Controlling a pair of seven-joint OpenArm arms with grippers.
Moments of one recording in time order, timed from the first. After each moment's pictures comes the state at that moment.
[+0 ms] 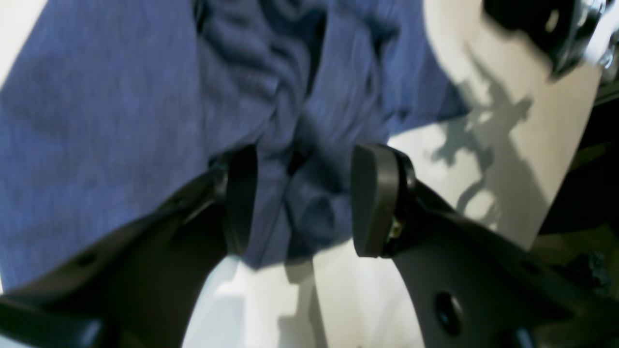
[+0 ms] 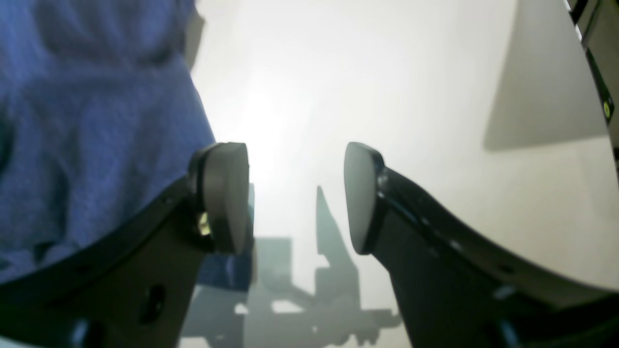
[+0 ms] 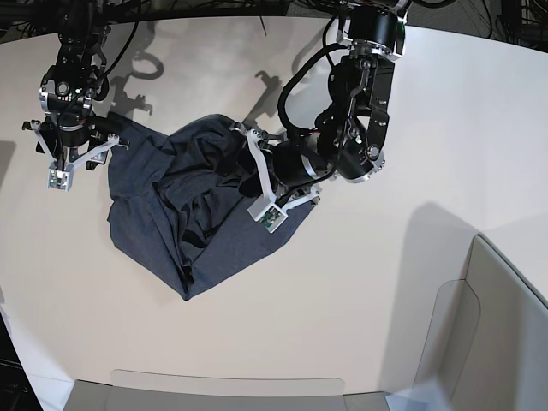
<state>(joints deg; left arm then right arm) -5.8 4.4 11.6 101.8 -30.0 -25.2 66.9 -12.3 10.4 16.7 114.4 0.9 -1.1 -60.0</state>
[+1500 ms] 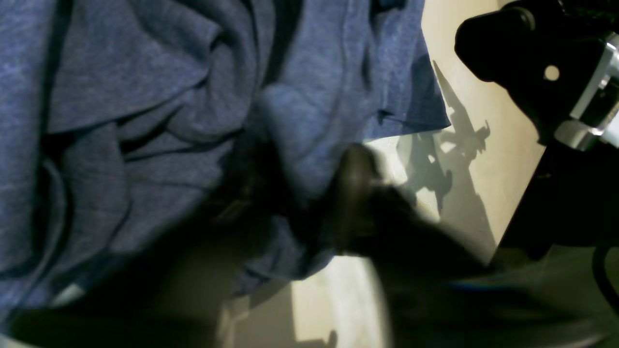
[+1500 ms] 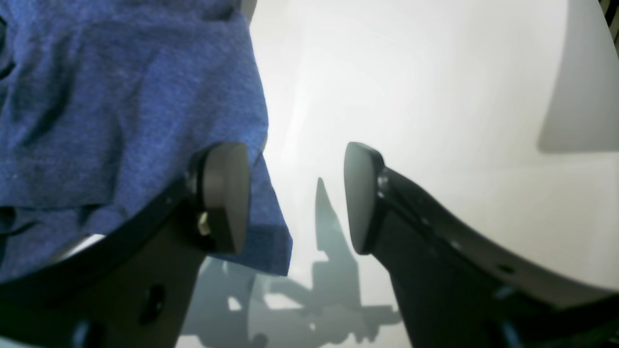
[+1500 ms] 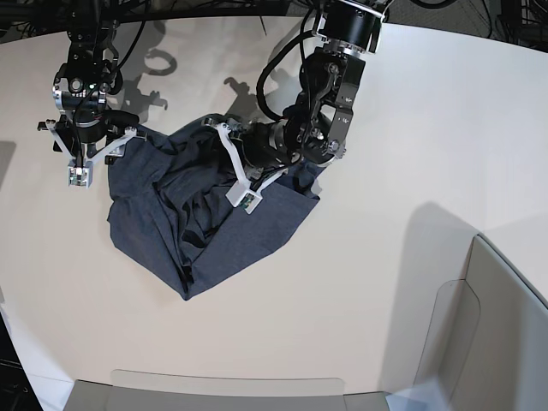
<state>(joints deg) -4.1 8.5 14.4 88.0 -30.0 -19.9 58.9 -13.3 10.3 12.2 114.2 0.7 -1.1 -59.8</state>
